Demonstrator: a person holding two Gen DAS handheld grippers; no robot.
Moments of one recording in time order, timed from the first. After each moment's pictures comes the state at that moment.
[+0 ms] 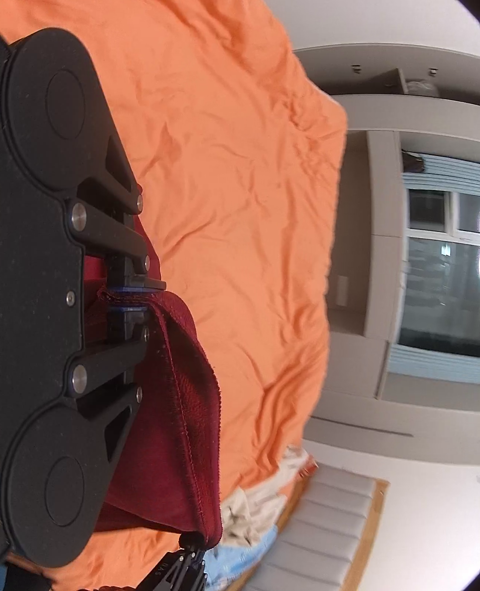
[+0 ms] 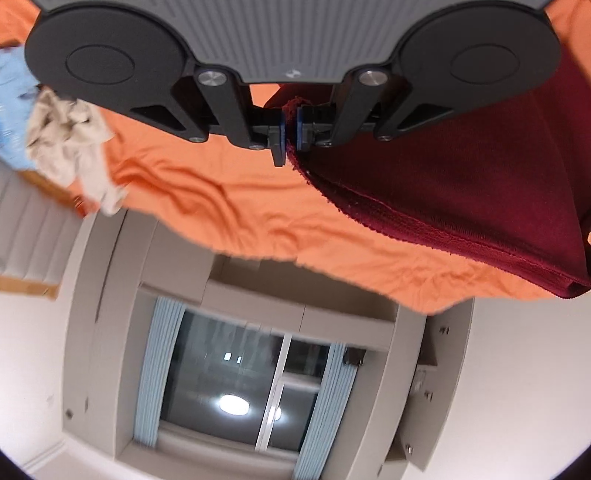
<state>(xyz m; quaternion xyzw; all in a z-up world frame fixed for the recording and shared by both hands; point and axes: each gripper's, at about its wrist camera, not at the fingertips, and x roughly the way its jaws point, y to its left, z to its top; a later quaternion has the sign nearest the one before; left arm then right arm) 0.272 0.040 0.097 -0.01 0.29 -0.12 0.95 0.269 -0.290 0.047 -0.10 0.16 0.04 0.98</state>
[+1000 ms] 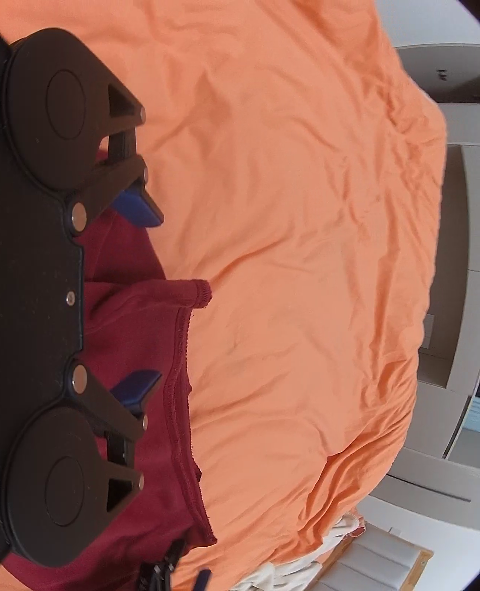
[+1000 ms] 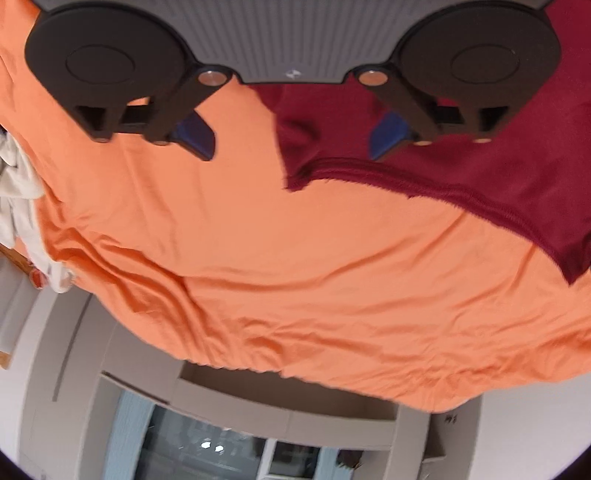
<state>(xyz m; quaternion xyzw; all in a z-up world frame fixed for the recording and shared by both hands) 0.446 0.042 -0.017 -0.02 0.41 -0.08 0.91 0.439 -0.286 -0.061 -0.10 0.30 0.05 0.95</state>
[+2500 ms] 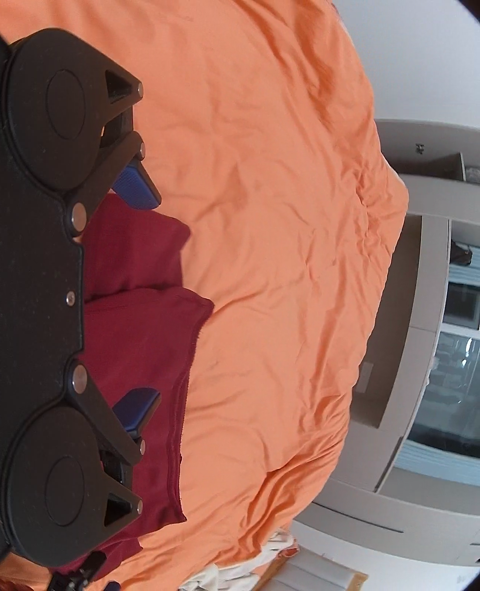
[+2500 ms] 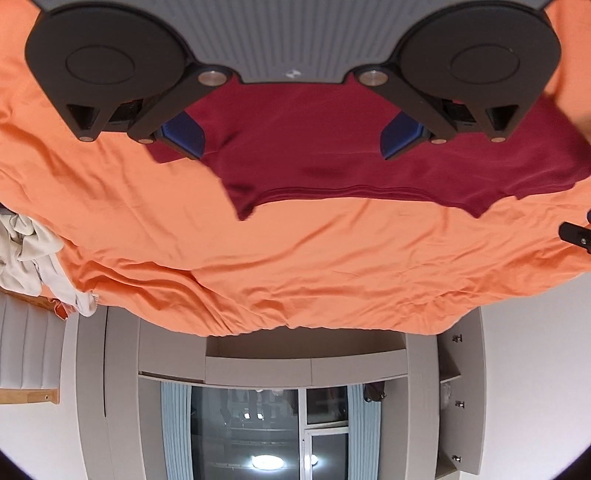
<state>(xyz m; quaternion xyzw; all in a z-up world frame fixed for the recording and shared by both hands) 0.305 0.062 0.025 -0.09 0.33 0.00 0.94 0.284 -0.250 -0.037 0.02 0.23 0.05 0.97</state>
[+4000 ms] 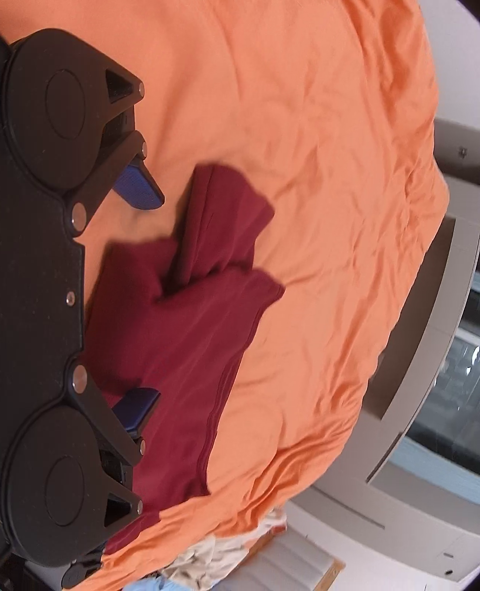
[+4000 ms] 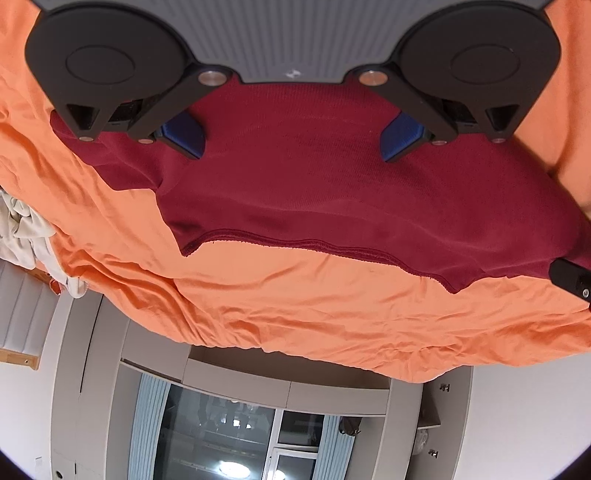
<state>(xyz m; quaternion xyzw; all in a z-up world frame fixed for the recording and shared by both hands) 0.275 0.064 -0.034 -0.17 0.35 -0.04 0.92 0.275 -0.166 -0.090 -0.08 0.25 0.03 0.96</state>
